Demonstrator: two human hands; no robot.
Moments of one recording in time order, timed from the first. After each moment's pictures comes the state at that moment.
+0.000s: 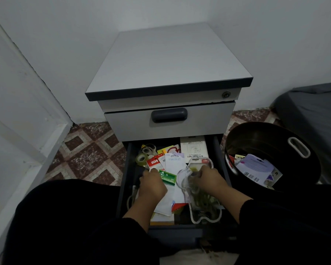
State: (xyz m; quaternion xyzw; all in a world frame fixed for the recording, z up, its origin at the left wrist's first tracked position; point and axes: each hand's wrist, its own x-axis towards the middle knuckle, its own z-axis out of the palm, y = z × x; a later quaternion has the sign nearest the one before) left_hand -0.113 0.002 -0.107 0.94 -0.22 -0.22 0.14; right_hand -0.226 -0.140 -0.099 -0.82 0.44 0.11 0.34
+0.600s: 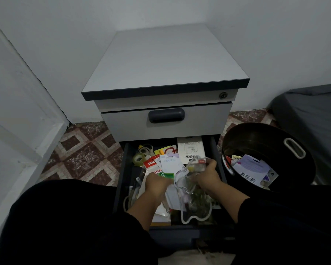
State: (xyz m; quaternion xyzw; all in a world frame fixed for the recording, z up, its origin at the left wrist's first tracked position) left_hand -0.126 -0.017 -0.112 0.77 0.03 -0.35 0.53; right_hand -0.224 -0.139 -0.101 -0.64 0.50 -0.07 0.58
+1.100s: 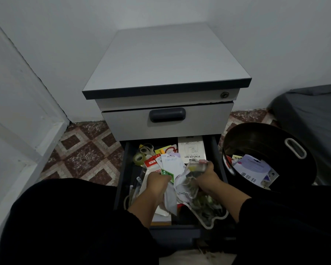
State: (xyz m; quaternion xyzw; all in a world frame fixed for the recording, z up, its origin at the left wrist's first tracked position) left_hand -0.130 -0.016 -0.096 0.76 0.04 -0.37 0.53; right_hand -0.225 -0.139 -0.098 -0.67 0.50 0.01 0.56
